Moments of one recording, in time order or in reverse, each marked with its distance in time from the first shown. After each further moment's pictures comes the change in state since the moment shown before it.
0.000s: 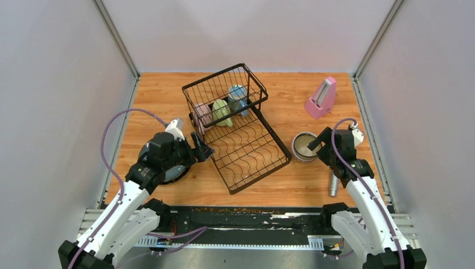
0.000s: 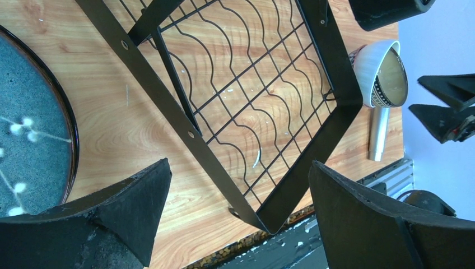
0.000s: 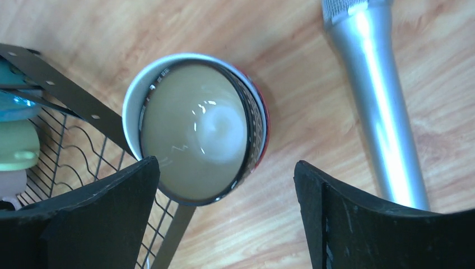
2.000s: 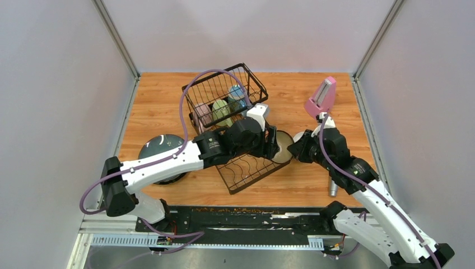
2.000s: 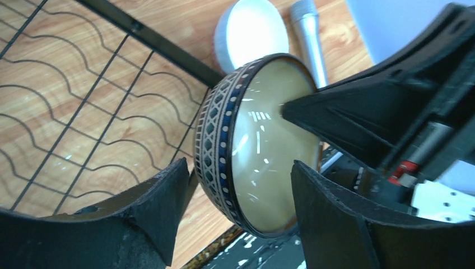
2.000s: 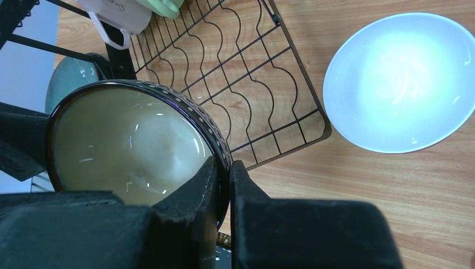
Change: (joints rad) left arm -0.694 0.735 0.716 0.025 -0.386 0.034; right arm 0.387 -0.031 0.181 -0.040 -0.175 -0.139
